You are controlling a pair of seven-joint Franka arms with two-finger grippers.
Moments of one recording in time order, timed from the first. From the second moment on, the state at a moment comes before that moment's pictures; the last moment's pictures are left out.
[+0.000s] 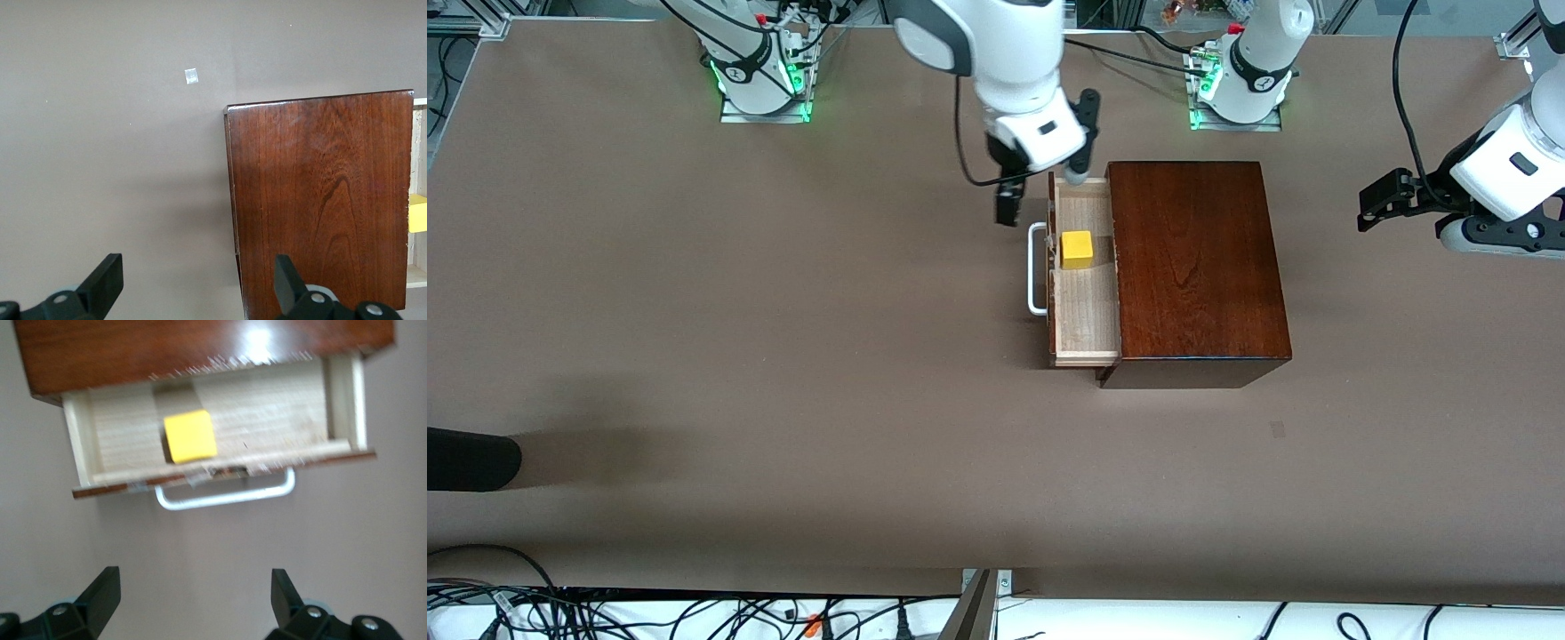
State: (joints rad) left arm -0.07 0.02 0.01 -1.60 -0.01 1.55 0.00; right arm 0.71 0.55 0.34 -1.22 -0.25 1.80 -0.41
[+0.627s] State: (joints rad) left arm -0.07 0.03 0.01 -1.60 -0.01 1.55 0.00; right arm 0.80 0.71 0.33 -1.17 -0.29 1.96 -0.42
